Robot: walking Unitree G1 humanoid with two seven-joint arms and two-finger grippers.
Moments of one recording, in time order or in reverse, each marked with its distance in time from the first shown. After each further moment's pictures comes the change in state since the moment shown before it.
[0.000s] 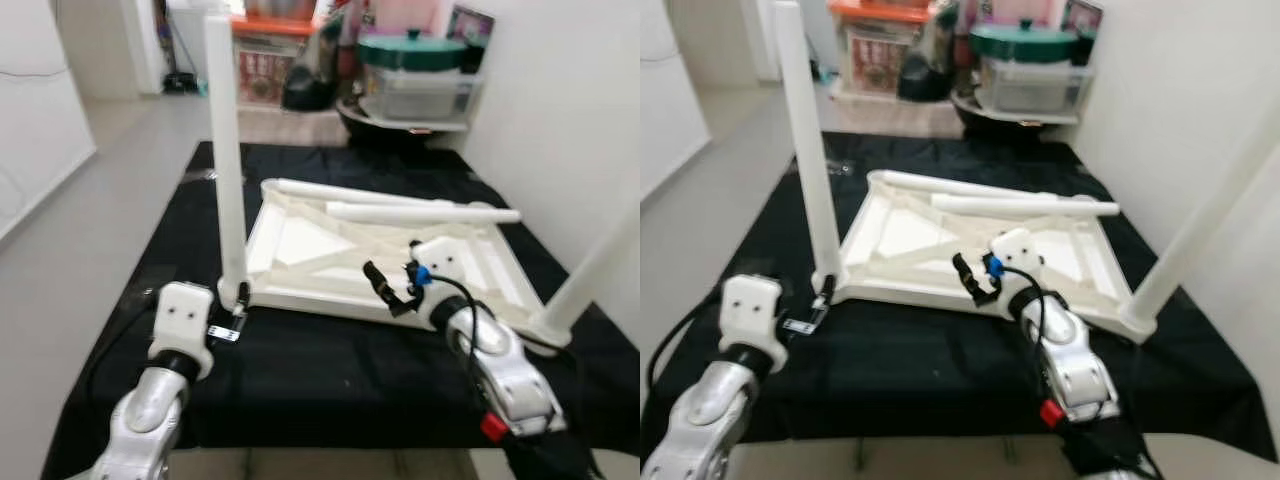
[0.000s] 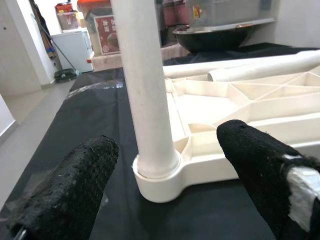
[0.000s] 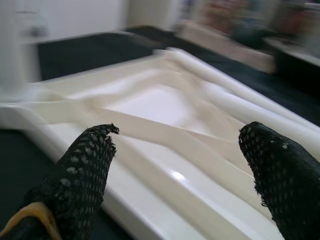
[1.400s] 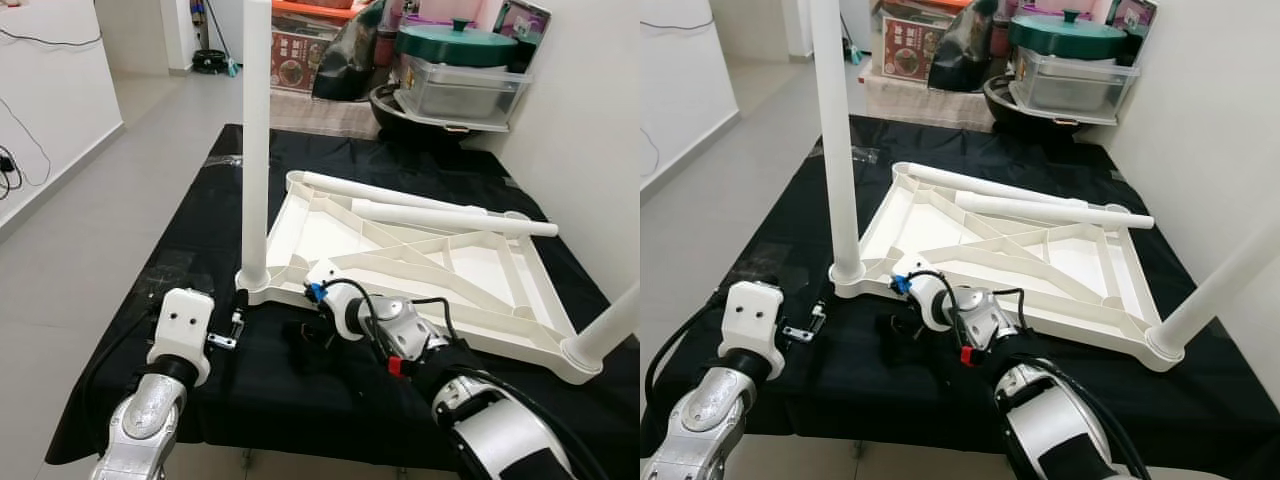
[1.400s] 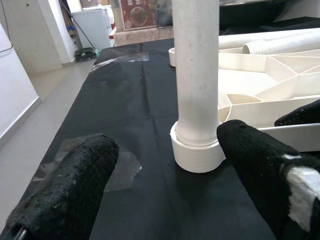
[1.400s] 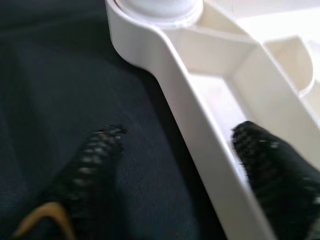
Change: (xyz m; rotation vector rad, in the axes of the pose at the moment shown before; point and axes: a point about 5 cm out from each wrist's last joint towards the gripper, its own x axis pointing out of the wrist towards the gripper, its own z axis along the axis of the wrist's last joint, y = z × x) left arm -0.004 0.000 -0.007 0.034 0.038 0.015; right arm 0.070 0.057 -0.030 -0.094 0.317 0.449
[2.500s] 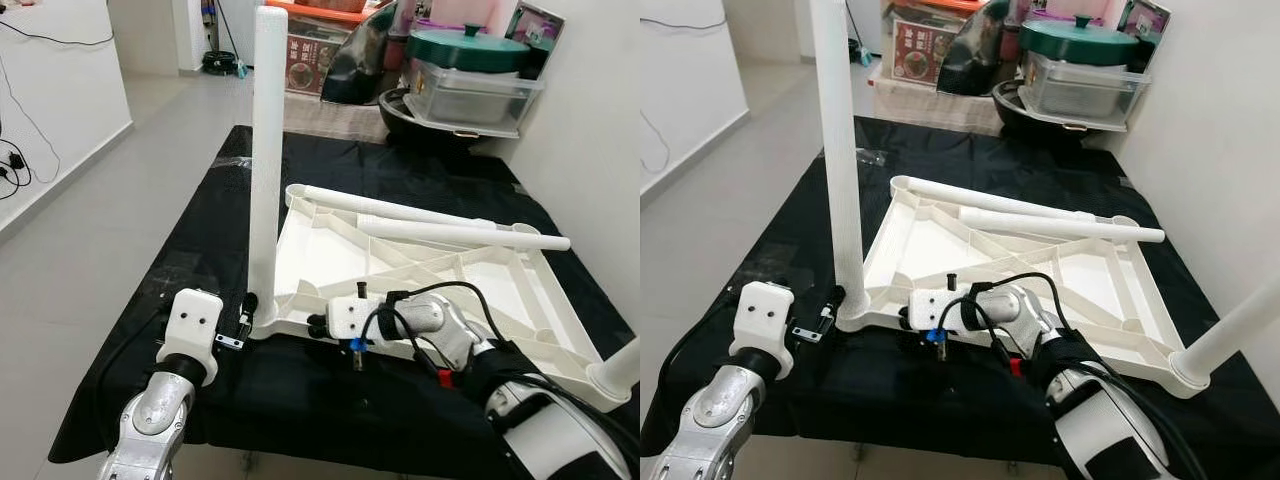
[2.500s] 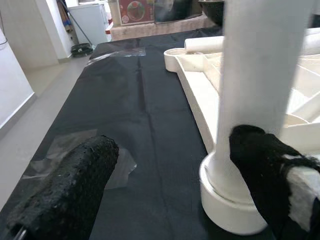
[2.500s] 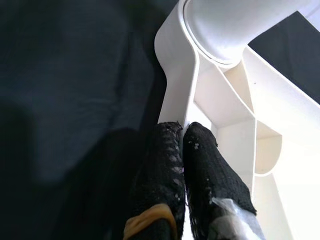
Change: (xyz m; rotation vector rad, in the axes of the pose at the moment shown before) left arm 0.005 -0.009 -0.005 -0.003 0.022 -0.028; right arm -0.047 -0.004 -0.019 -0.711 -0.081 0.317
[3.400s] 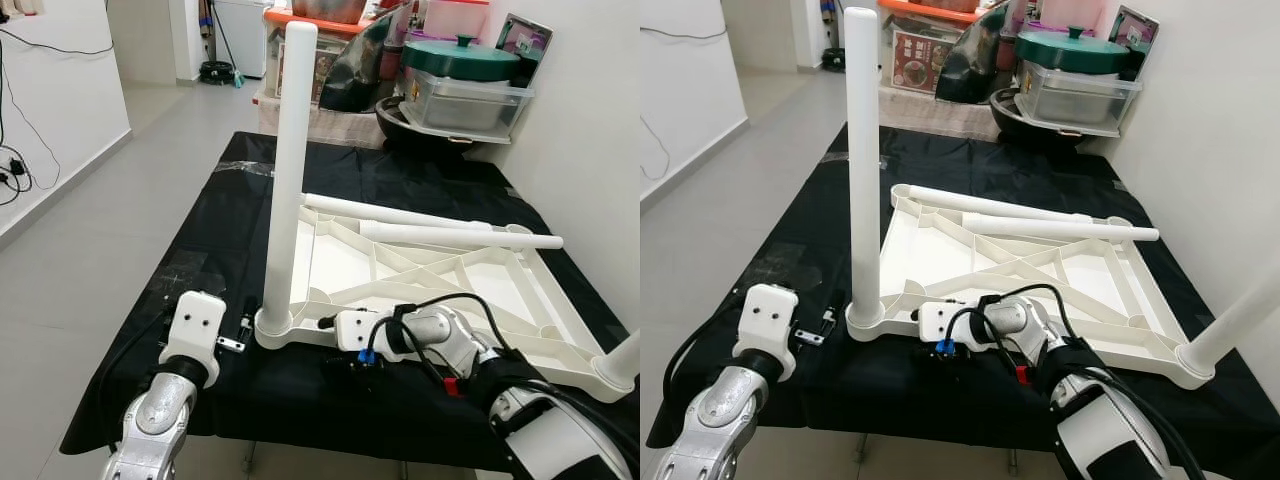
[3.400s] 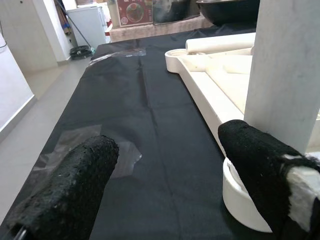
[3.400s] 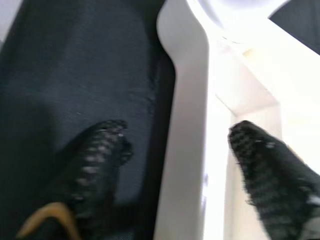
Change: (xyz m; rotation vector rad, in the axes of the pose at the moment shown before) left arm 0.003 -0.002 -0.004 0.012 0.012 -0.009; right arm 0.000 0.007 -0.016 0.126 0.054 -0.025
